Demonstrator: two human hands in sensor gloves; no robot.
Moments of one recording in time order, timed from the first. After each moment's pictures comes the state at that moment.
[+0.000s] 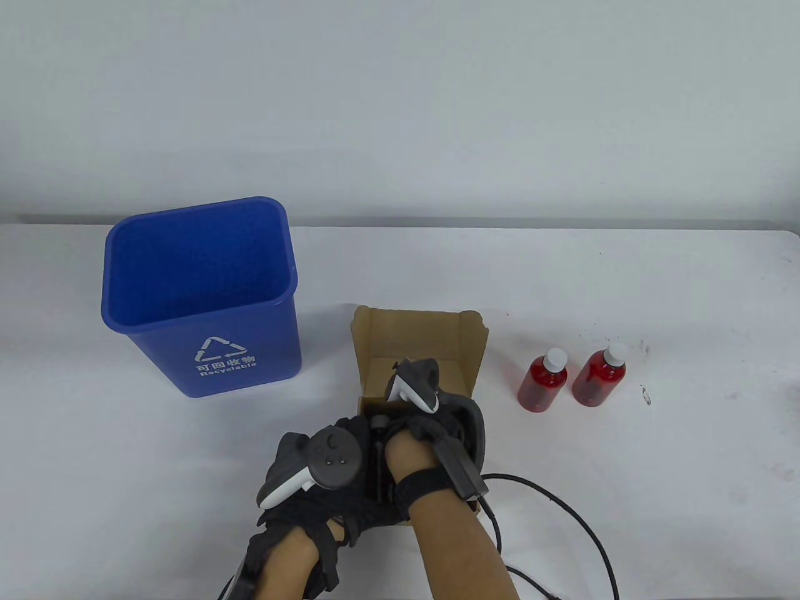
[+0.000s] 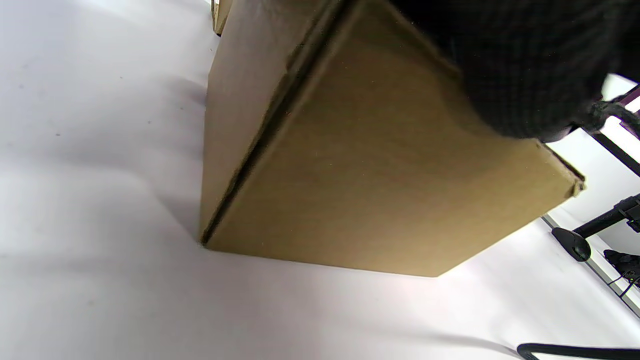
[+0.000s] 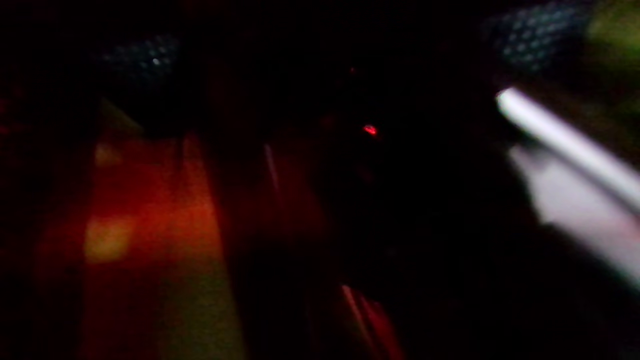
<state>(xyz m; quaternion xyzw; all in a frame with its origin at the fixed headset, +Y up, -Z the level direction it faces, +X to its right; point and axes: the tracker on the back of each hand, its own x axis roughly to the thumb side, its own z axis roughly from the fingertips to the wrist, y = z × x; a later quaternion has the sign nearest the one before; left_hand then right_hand) -0.120 -0.716 -0.236 -0.23 -0.17 0.23 0.93 0.022 -0.753 -0.343 0.16 -0.38 -0.91 0.06</state>
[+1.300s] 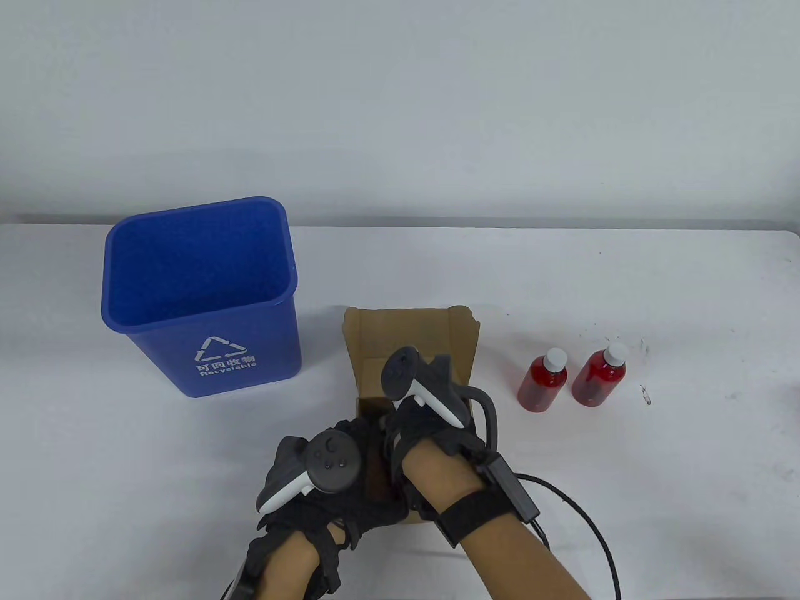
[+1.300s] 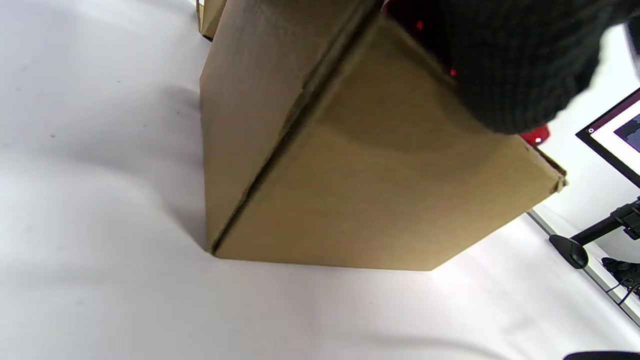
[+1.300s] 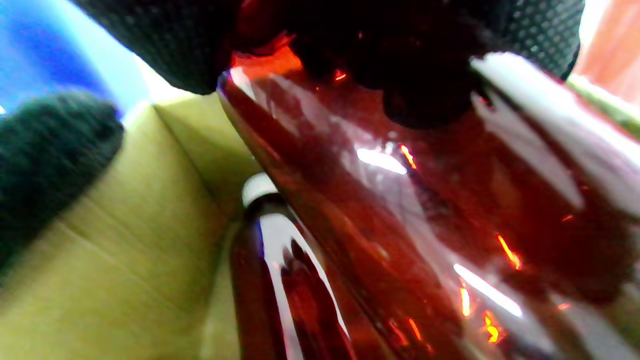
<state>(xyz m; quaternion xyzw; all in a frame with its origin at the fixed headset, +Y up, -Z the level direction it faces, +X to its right) -0.120 -0.716 -0.232 -0.21 -0.17 0.23 0.93 0.025 -0.653 -0.310 -0.01 -0.21 -0.97 -0.11</state>
